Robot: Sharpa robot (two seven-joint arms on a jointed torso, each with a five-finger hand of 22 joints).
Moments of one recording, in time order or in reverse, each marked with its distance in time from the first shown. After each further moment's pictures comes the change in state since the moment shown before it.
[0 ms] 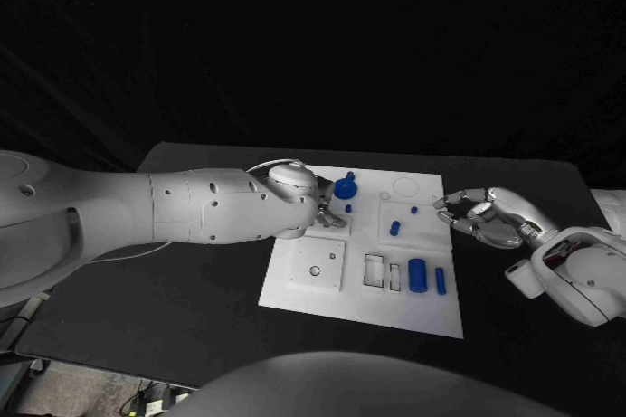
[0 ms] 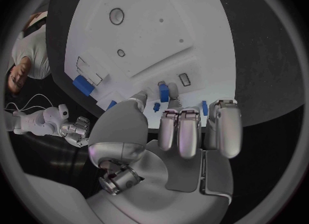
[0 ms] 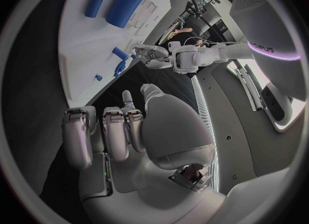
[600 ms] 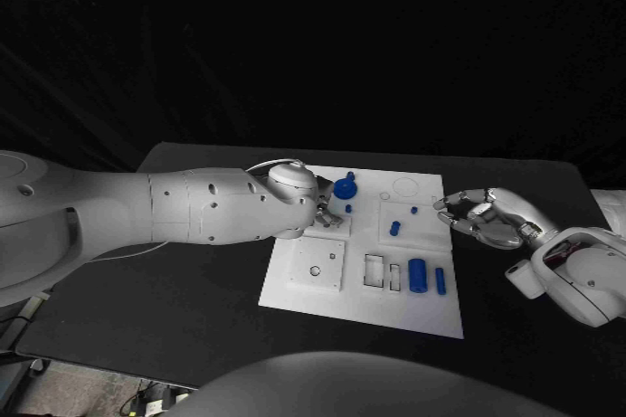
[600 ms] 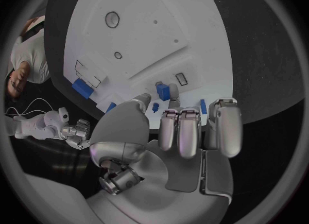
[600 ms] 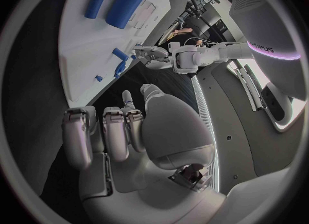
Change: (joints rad) left arm 0.000 -0.005 0.000 0.003 -0.031 0.013 0.002; left_hand -0.004 0.031 0.029 0.002 0.089 -0.026 -0.001 0.023 0.001 -0.004 0.004 0.000 0.000 0.000 0.000 0.000 0.000 0.000 0.000 0.000 -0.012 0.000; right arm 0.000 0.000 0.000 0.000 0.000 0.005 -0.002; right_hand 0.000 0.000 0.003 0.003 0.005 0.000 0.000 0.000 0.000 0.000 0.000 0.001 -0.001 0.000 0.000 0.000 0.000 0.000 0.000 0.000 0.000 0.000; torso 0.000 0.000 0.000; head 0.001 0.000
